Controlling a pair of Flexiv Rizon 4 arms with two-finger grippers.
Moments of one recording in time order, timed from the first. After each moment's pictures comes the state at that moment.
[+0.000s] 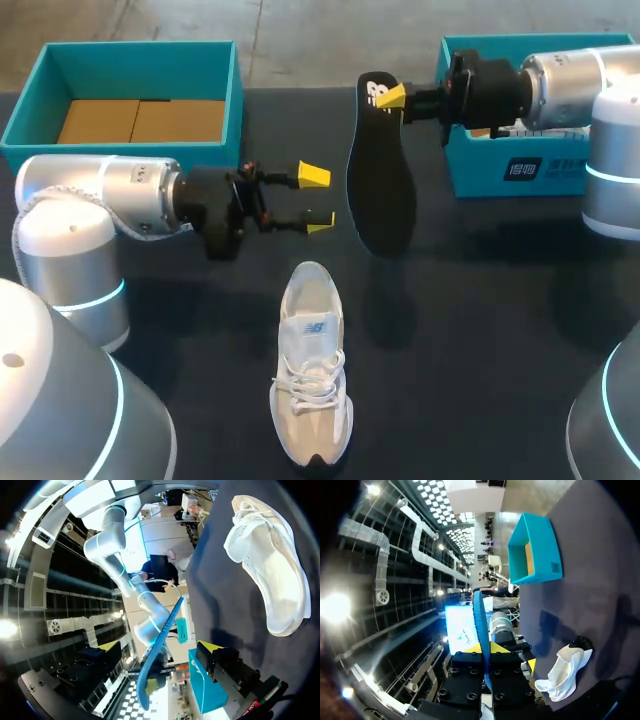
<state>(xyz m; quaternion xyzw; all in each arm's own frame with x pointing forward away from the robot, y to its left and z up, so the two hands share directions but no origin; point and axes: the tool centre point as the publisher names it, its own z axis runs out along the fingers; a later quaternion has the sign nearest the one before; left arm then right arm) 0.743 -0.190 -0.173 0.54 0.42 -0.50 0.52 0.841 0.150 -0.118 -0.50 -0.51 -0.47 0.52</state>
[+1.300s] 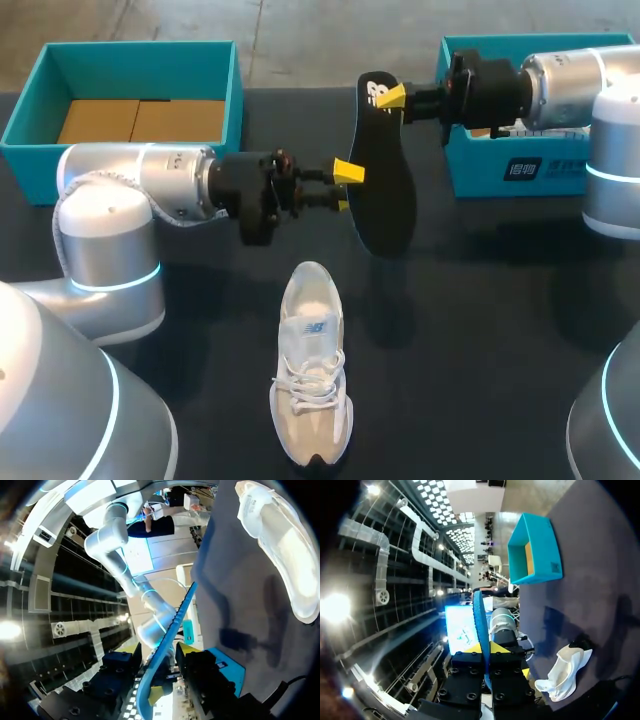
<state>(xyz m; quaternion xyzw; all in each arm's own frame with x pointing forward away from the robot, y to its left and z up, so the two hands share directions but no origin) 0.754 -0.230 -0.161 0.54 0.40 -0.52 0.53 0.841 0.150 -0.118 -0.50 -0.51 -0.47 0.52</state>
